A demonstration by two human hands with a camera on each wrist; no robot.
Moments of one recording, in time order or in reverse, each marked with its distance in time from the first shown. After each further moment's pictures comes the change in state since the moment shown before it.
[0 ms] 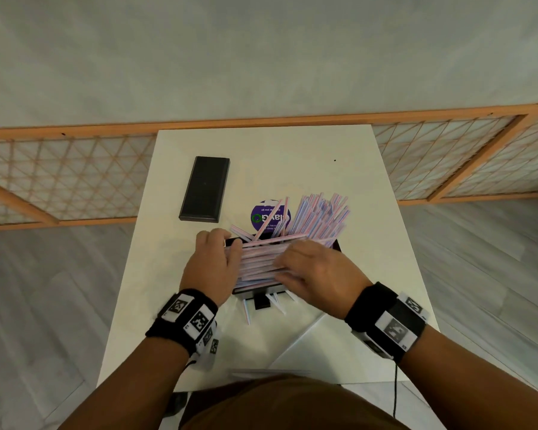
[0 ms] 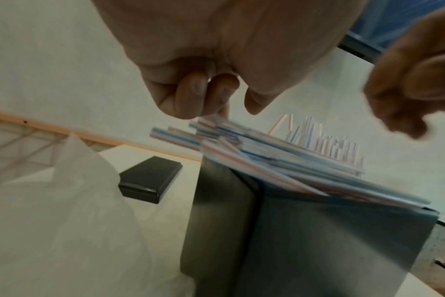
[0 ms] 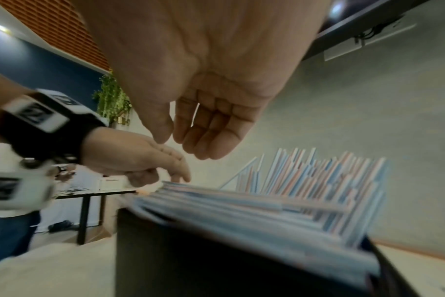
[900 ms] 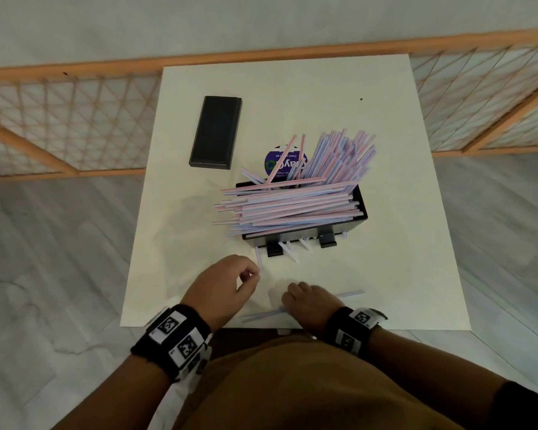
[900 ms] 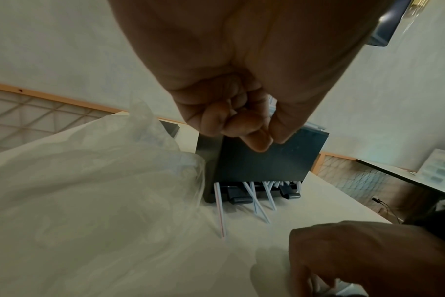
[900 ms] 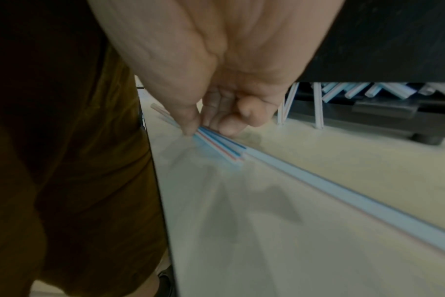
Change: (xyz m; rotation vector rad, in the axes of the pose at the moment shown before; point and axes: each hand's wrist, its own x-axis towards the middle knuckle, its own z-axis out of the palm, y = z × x) left_hand -0.105 -0.054 0.019 0.038 -0.386 0.182; right_hand -0.115 -0.017 0.184 -0.222 -0.670 0.008
